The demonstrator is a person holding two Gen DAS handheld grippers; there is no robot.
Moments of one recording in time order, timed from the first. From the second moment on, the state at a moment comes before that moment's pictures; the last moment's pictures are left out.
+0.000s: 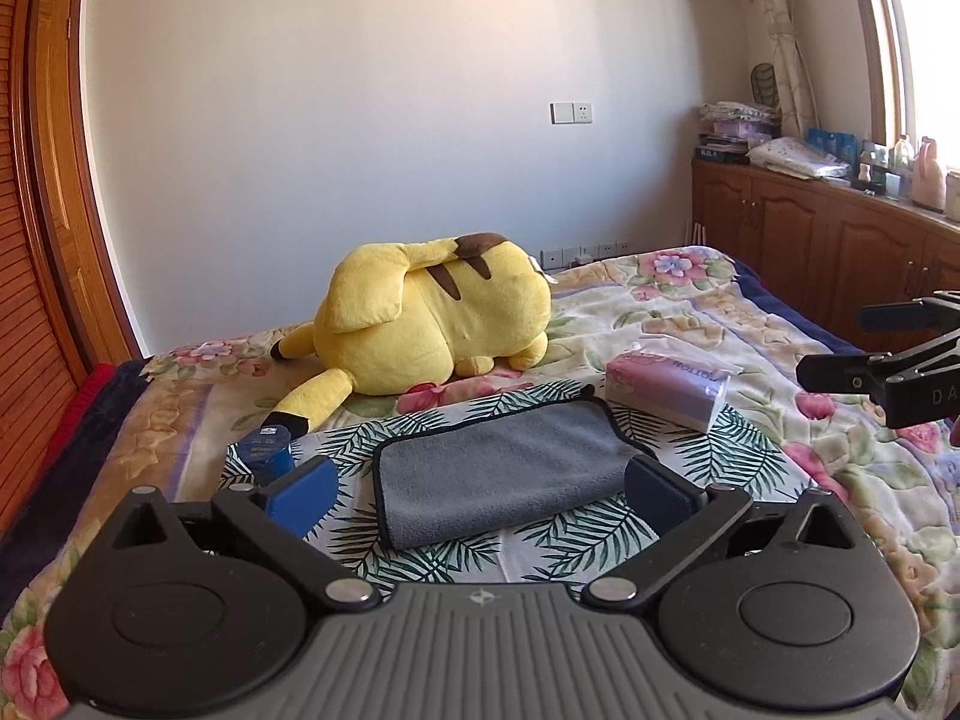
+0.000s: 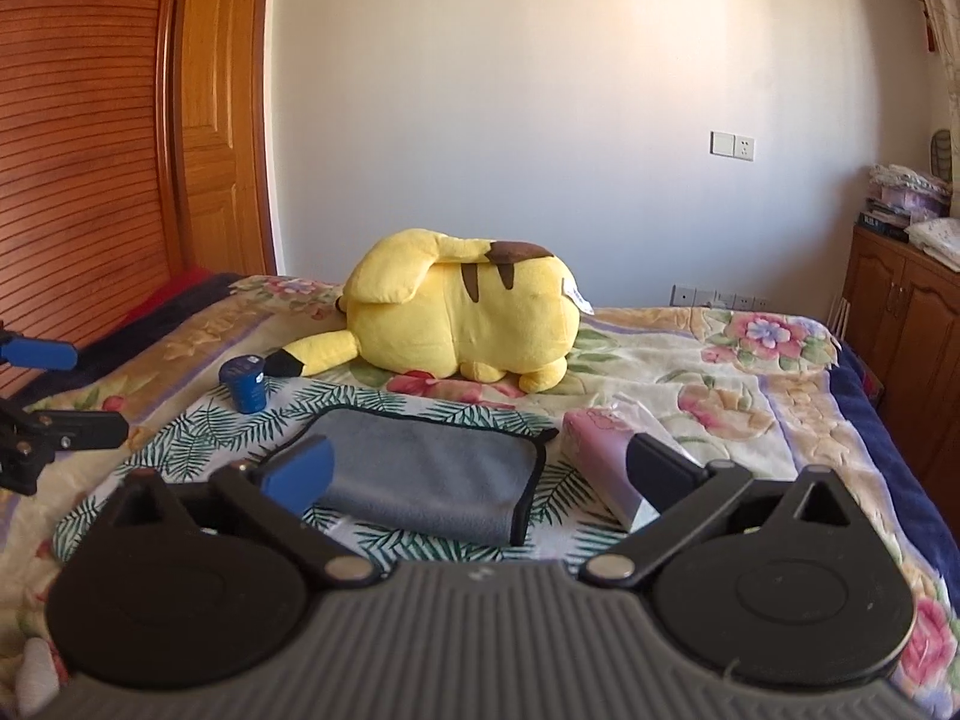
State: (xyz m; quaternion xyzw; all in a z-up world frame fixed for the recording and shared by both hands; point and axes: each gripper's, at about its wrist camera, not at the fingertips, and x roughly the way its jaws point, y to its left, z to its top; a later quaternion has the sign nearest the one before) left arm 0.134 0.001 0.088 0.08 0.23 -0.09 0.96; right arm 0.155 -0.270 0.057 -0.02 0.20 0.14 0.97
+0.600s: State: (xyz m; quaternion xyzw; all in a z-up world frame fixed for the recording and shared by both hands) left arm 0.068 -0.001 0.086 0.05 0.23 -0.09 0.97; right arm 0.094 -0.265 0.061 -0.02 0.18 0.15 0.97
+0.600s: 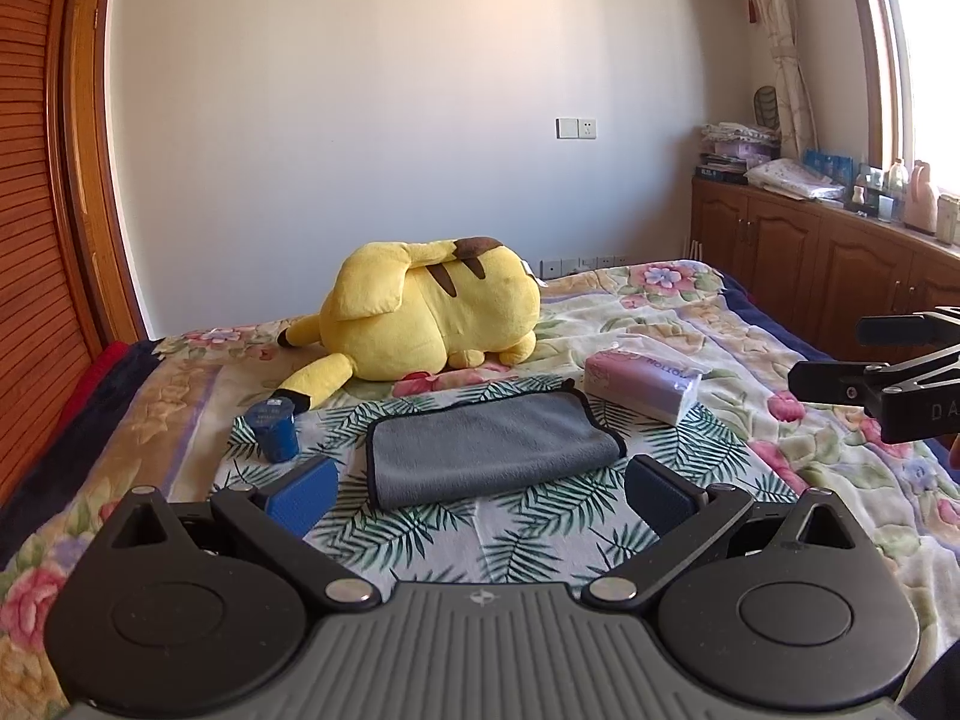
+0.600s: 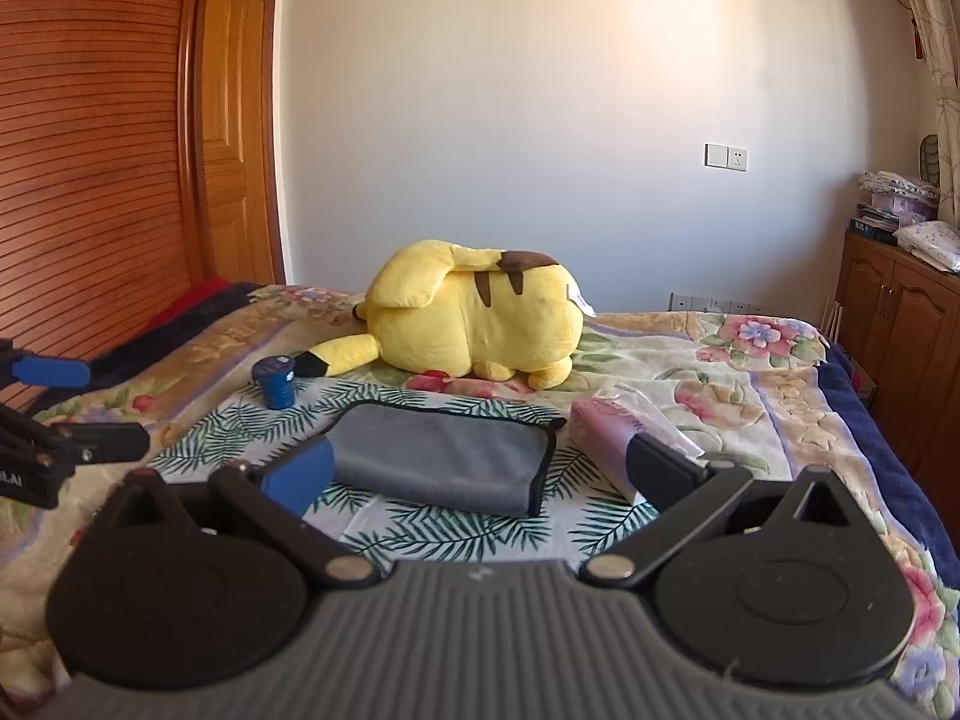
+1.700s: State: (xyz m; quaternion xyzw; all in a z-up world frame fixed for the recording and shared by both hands) left arm -0.003 -0.009 0.008 0.03 0.24 -0.07 0.97; right arm 0.027 -0.248 0.010 -0.01 0.17 0.14 0.97
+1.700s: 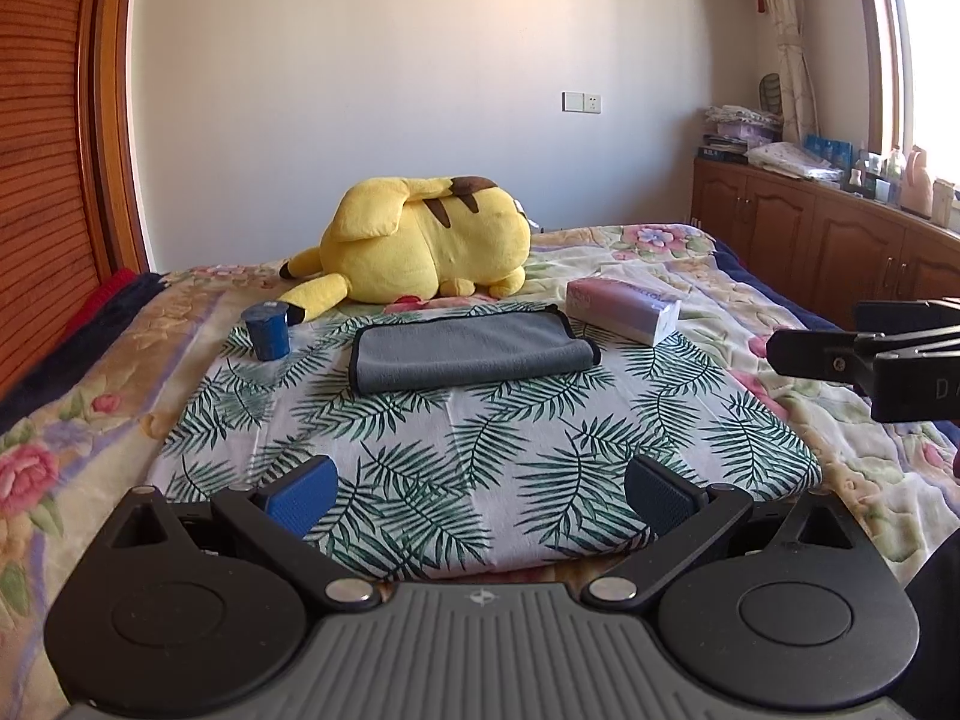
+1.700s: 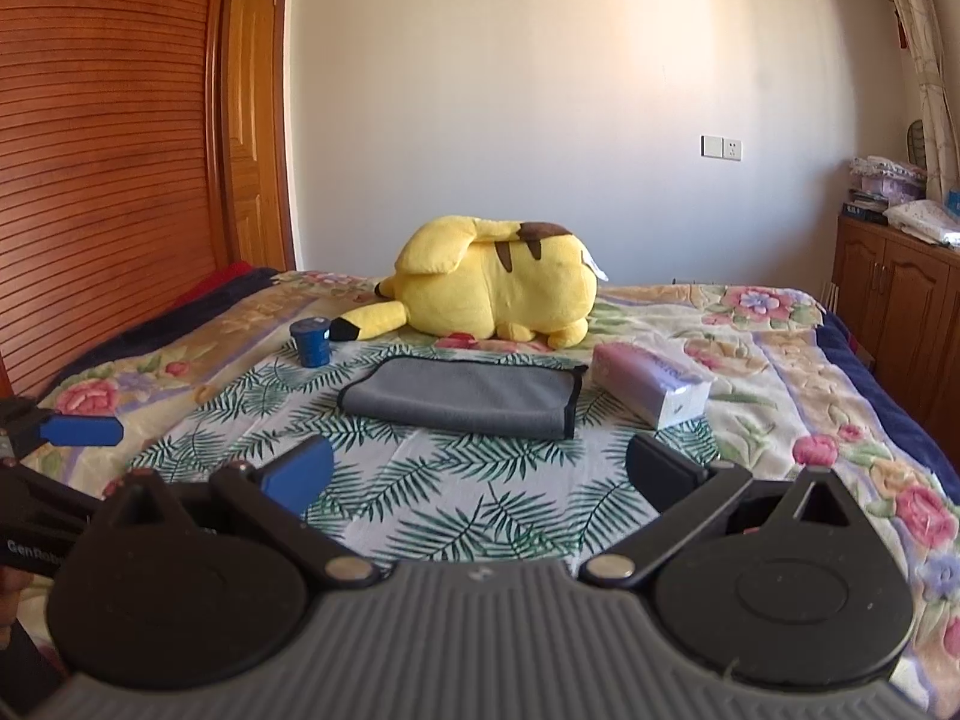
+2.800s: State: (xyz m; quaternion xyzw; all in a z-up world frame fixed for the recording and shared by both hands) left arm -0.017 -0.002 -0.004 0.05 0.18 -0.03 0.98; right arm 0.018 -0.248 -0.016 0.00 0.15 0.11 0.98
